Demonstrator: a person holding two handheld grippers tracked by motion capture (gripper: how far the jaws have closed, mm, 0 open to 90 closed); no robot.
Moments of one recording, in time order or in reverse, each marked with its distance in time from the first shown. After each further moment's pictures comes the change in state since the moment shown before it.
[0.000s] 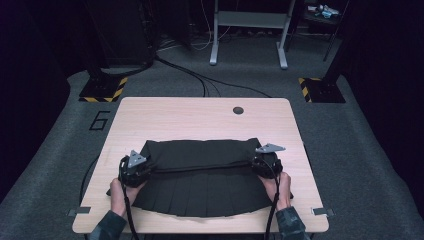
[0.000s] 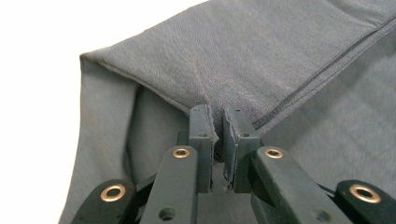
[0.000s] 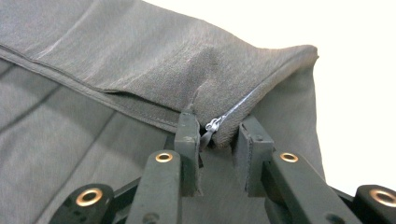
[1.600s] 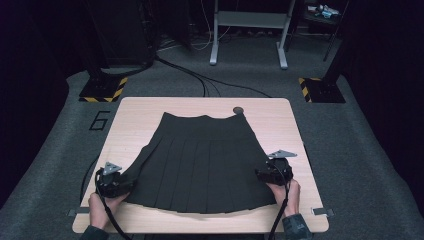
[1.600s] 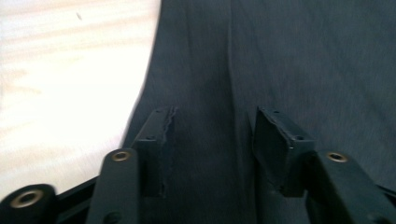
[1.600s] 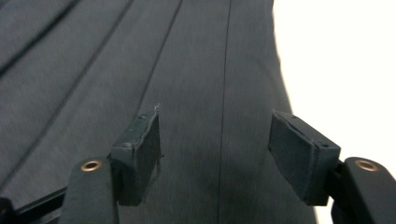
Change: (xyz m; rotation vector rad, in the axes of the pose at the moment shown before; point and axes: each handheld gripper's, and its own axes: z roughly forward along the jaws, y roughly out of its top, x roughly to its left) left arm 0.027 -0.069 -0.027 0.103 0.099 -0.186; right arm -0.019 -0.036 -0.010 0.060 -0.050 0.118
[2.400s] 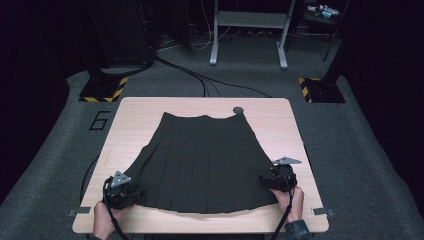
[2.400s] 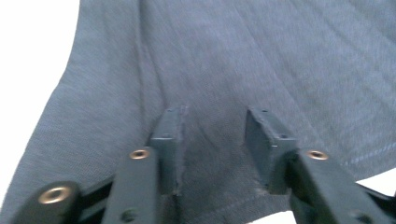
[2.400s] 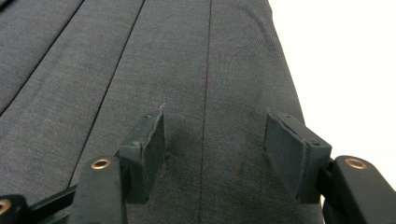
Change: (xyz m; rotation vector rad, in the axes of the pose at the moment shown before) left arm -0.028 -0.003 -0.014 -0.007 -0.108 0.072; right arm -0.011 -0.022 0.002 0.021 0.001 0.047
